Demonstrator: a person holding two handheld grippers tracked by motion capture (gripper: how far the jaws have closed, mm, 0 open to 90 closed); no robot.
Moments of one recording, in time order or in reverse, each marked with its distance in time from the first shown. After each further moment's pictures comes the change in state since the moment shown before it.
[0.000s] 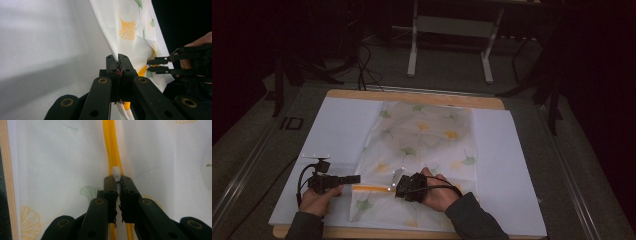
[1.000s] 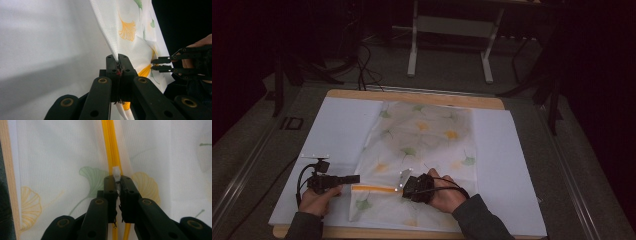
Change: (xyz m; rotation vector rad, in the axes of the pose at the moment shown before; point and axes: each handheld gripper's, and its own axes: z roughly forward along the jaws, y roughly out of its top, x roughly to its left) left arm 0.001 0.000 -0.001 -0.002 -0.001 -0.002; right arm 0.000 -0.016 -0.009 0.007 -0.011 0.016
